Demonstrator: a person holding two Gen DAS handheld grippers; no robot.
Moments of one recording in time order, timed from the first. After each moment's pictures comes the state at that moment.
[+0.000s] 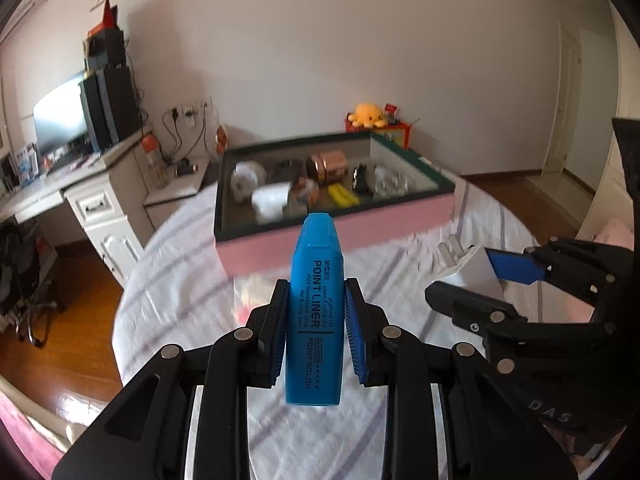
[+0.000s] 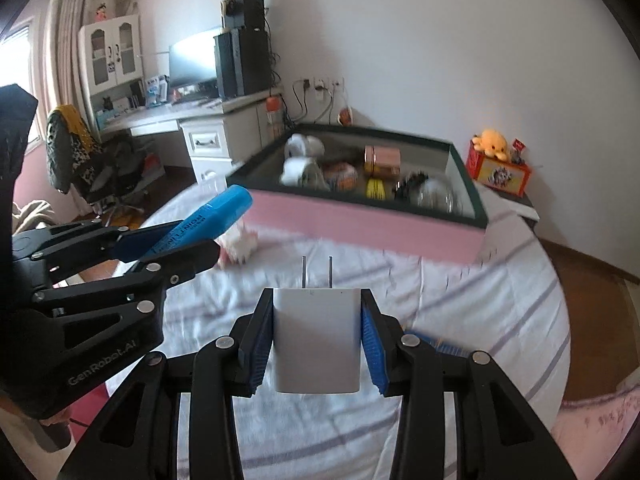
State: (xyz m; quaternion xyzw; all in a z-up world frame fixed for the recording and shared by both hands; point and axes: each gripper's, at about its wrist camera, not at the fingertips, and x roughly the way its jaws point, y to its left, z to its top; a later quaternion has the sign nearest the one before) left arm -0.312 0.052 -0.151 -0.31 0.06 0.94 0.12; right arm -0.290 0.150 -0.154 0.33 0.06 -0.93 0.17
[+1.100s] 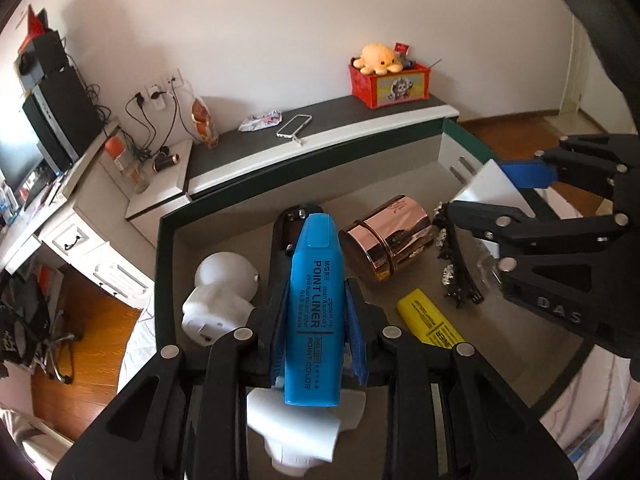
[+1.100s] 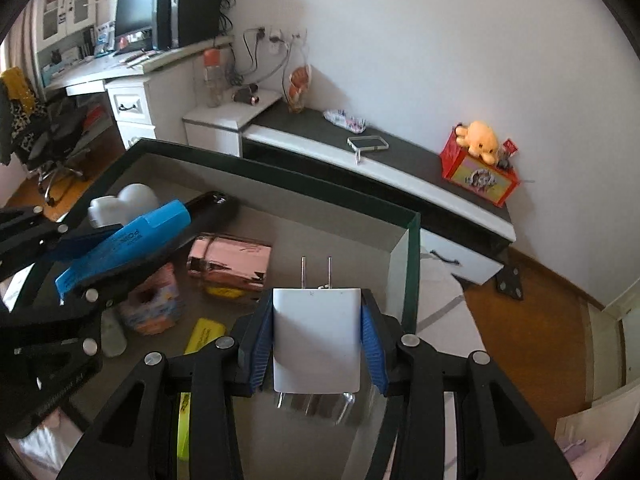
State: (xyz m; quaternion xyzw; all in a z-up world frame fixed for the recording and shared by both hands) left arm -0.564 0.112 -0.178 -0.41 0.14 0.89 0.12; right arm -0.551 0.174 -0.169 0.43 0.14 -0.88 0.11
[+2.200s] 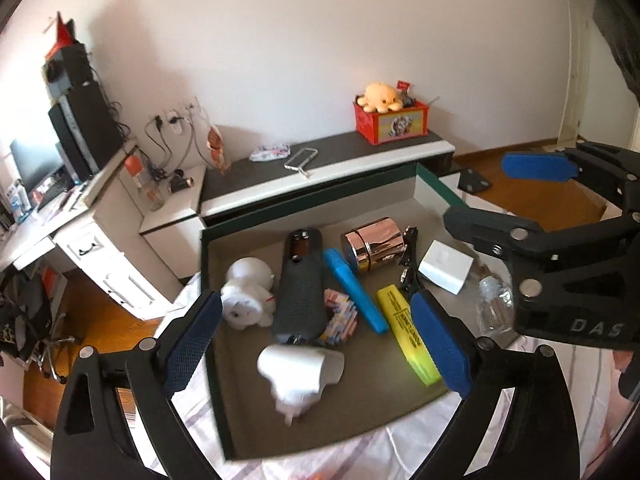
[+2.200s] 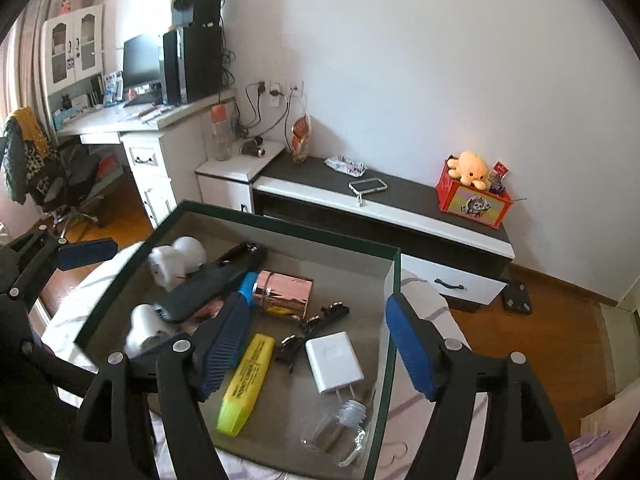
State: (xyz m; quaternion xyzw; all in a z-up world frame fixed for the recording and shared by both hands) left arm -0.496 0.092 -0.117 -0.35 0.12 0.92 0.11; right arm -0.482 0.182 -0.099 0.35 0.09 -0.93 0.12
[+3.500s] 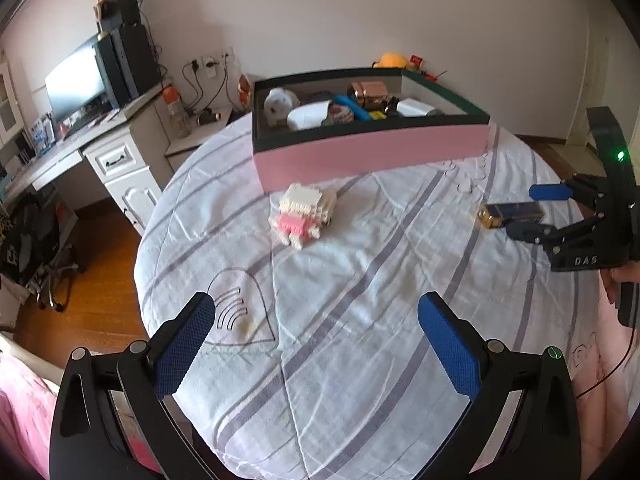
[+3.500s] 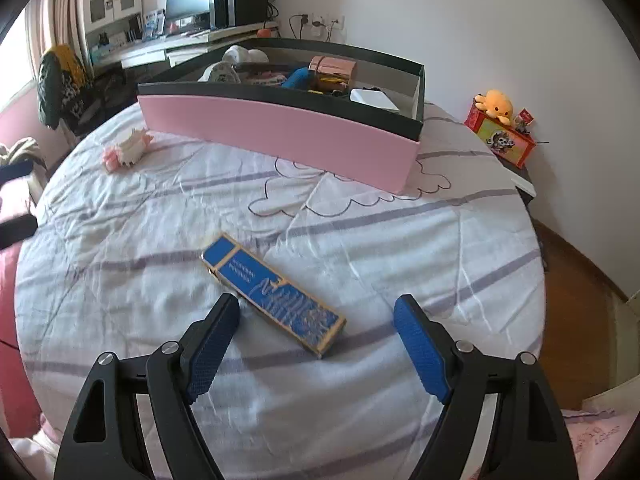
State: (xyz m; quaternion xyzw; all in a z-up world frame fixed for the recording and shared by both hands) left arm -0.293 0.021 -0.196 -0.40 0.08 0.91 0.07; right arm -0.333 0.235 -0.229 0.43 0.12 -0.88 0.18
